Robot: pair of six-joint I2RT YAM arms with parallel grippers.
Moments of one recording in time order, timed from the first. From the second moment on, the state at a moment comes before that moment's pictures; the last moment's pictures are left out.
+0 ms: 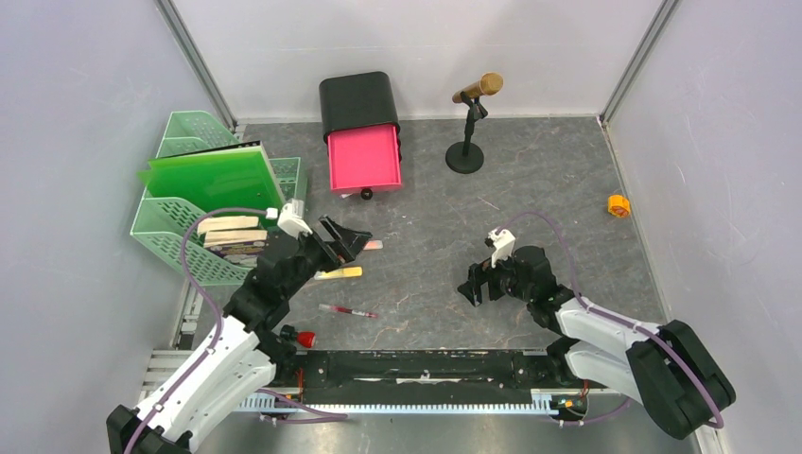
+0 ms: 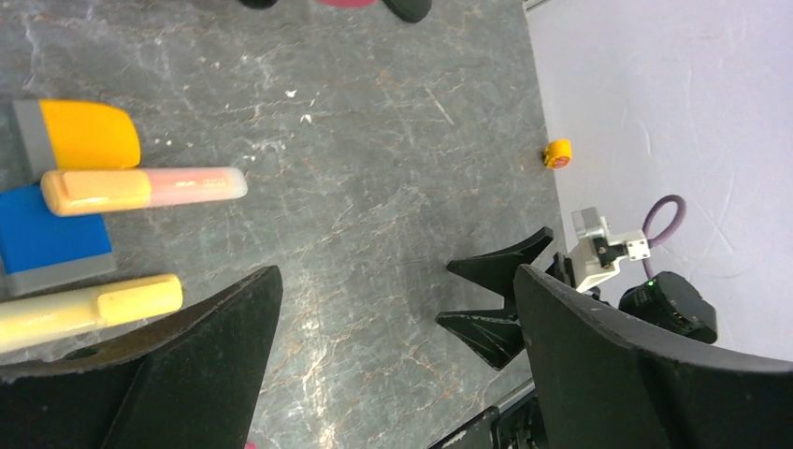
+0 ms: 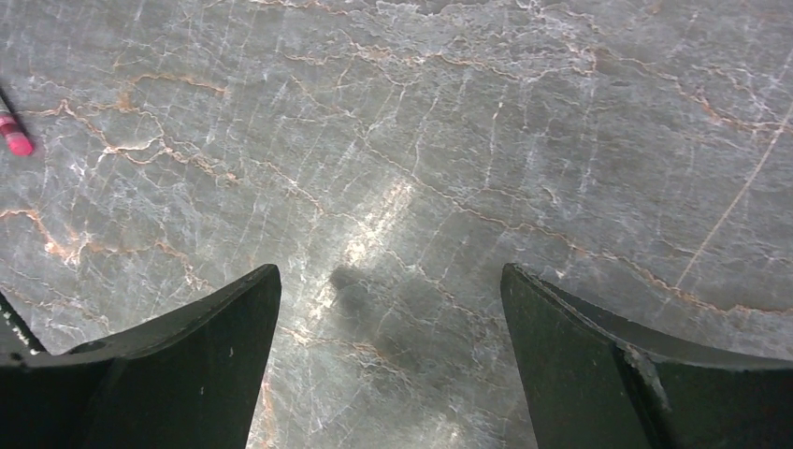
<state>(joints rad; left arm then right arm) -0.52 0.61 0.48 -0.12 0.00 -0.87 0.50 1.05 0.18 0.31 -0.28 0.15</state>
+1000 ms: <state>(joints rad) -0.52 0.78 0.89 -0.28 0.19 -0.84 0.83 1.33 0.58 0.00 -0.38 0.09</state>
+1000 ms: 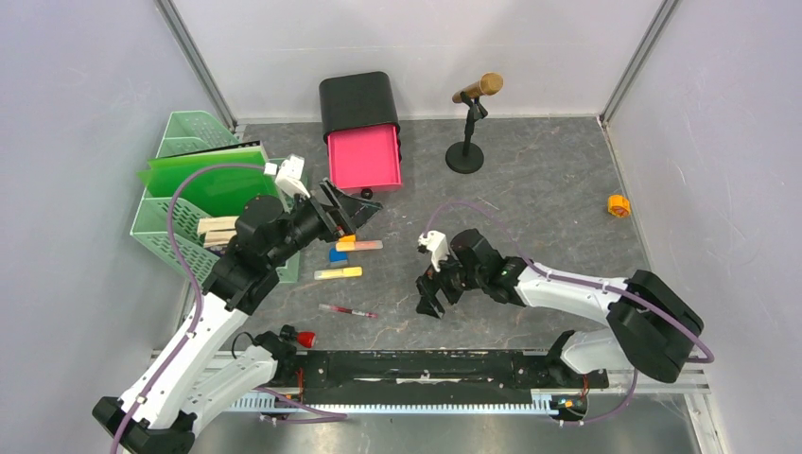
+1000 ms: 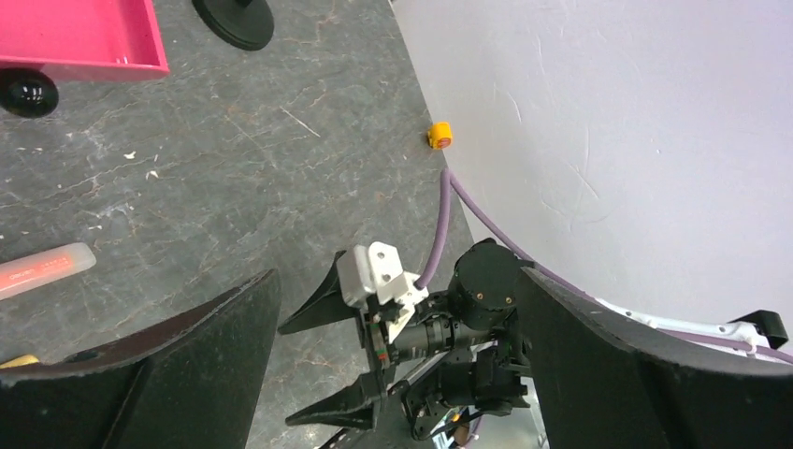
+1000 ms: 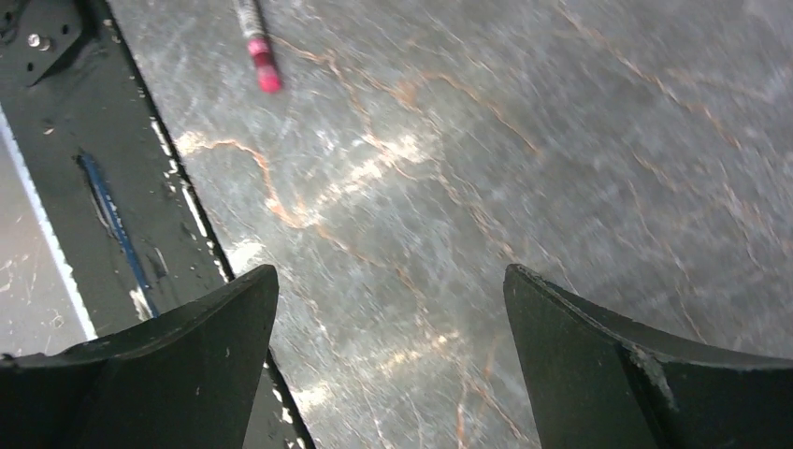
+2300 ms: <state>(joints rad) -0.52 0.73 0.90 0.06 0.35 -0.93 1.27 2.03 1.47 -0.38 -0.02 -0.12</state>
